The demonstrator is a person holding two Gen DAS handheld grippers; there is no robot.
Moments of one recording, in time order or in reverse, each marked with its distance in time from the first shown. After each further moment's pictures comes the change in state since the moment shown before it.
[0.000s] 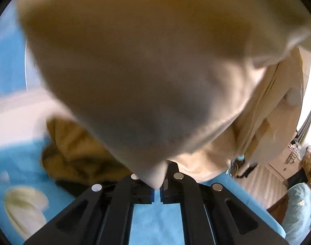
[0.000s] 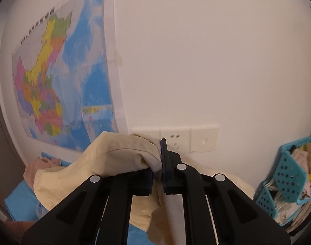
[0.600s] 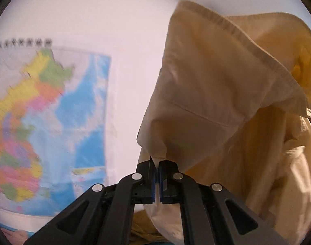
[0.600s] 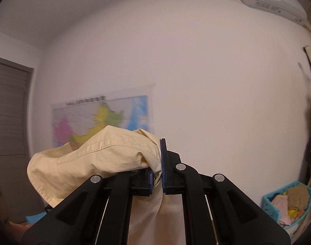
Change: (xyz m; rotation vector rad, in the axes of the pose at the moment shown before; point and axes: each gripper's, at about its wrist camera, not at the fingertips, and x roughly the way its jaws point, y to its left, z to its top) left arm -0.302 -0.096 0.104 0.177 -0.564 0.022; right arm -0.285 0.042 0.067 -0.047 -0.436 0.155
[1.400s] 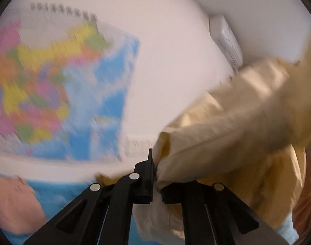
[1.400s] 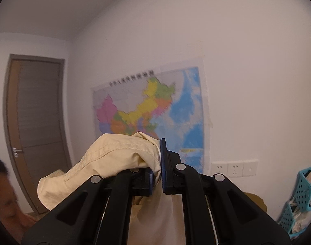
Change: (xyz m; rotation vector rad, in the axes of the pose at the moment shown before) left arm -0.146 0.060 -0.080 -0.154 0.036 -0.010; right arm -0.036 0.106 -0.054 0.044 0.120 0.251
